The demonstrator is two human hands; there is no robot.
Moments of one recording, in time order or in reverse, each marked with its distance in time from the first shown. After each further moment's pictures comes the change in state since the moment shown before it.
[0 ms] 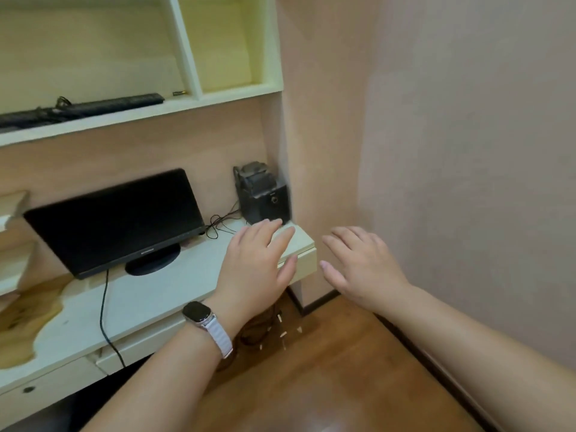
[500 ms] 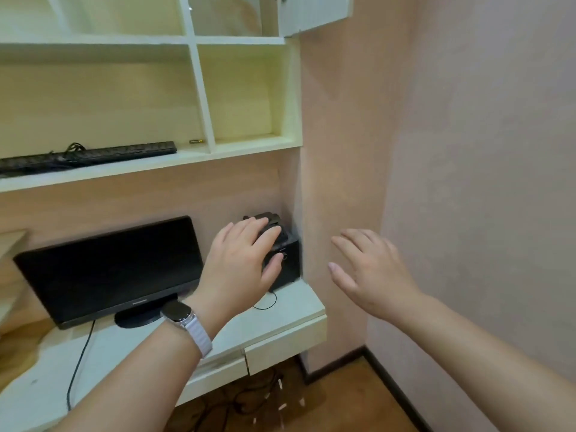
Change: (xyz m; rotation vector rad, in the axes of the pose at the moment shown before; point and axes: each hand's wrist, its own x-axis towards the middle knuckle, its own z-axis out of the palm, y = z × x) left_hand 0.147 -0.074 0.020 0.092 0.208 -0.044; right_hand 0.159 0.081 0.012 0.035 0.122 -0.065
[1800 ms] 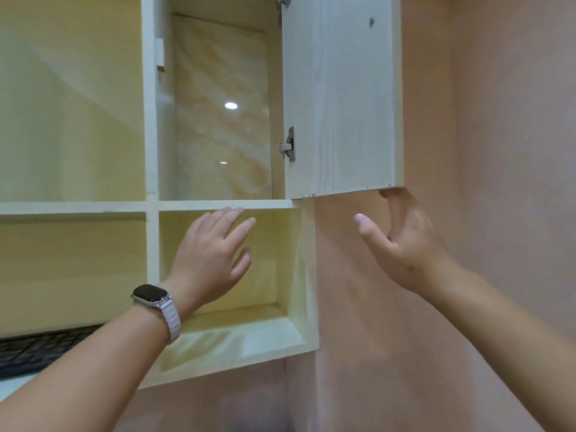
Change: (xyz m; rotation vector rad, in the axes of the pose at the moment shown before) left_hand 0.417 -0.200 0.078 0.351 0.420 0.121; right_hand 0.440 0.167 -0.017 0.465 0.533 -0.143
